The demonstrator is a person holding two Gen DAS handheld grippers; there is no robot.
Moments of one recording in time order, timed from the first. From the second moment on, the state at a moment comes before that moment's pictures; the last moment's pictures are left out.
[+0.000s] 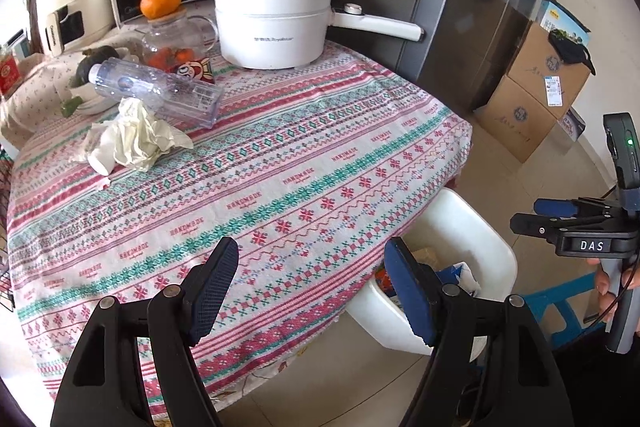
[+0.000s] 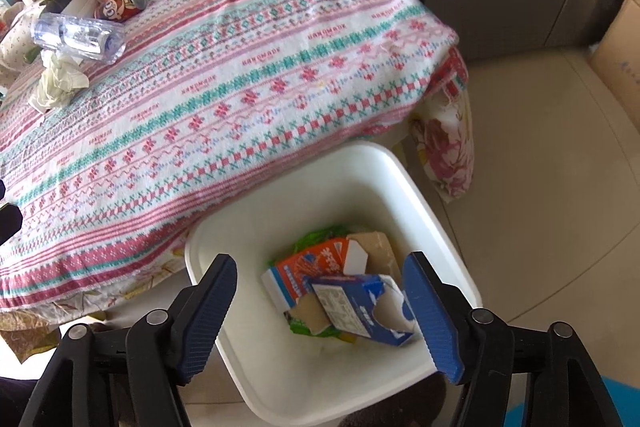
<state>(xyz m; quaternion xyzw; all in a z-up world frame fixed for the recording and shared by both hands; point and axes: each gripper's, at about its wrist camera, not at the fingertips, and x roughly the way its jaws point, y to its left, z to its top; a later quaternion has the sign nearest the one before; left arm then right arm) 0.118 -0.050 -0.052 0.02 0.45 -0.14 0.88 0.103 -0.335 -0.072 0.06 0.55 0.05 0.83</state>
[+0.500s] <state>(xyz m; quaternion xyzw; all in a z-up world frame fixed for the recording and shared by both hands) 0.189 0.072 -0.073 -0.09 0.46 -0.02 0.88 0.149 -0.259 -0.065 0.04 0.53 0.08 0.84</state>
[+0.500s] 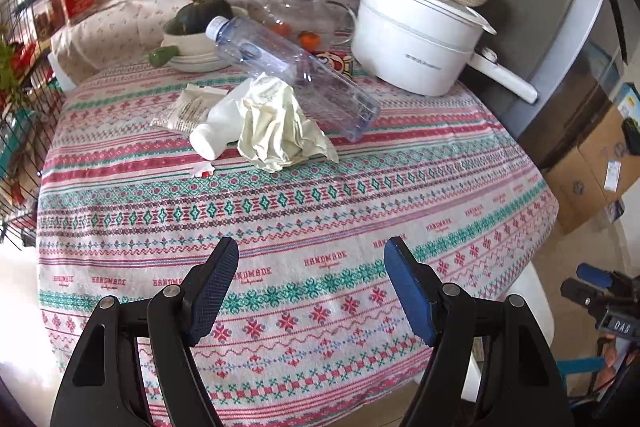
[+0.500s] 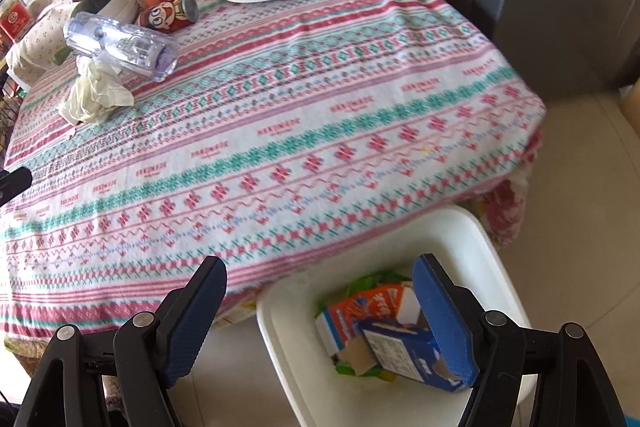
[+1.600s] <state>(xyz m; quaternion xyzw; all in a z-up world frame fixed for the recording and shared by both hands) 0.291 0.097 -0.121 -0.18 0.43 0.08 0.88 0.198 -0.227 -0.083 0.09 0.55 0.08 0.83</state>
